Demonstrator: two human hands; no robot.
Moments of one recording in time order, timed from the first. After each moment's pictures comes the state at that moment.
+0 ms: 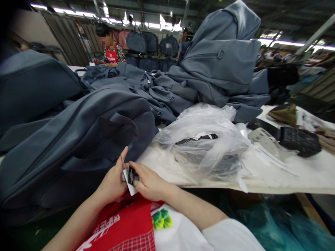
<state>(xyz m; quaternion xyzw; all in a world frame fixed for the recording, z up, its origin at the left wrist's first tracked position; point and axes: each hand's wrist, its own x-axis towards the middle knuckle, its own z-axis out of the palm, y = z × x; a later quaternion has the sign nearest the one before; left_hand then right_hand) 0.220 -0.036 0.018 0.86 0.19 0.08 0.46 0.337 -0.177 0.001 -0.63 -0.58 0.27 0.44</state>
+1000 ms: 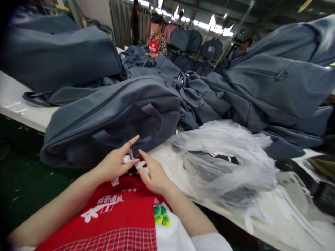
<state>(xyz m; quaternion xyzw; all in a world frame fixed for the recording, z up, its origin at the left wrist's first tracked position) 0.193 -0.029 0.034 0.86 0.26 0.12 0.42 0.333 -0.157 -0.005 -0.60 -0.62 0.25 0.43</state>
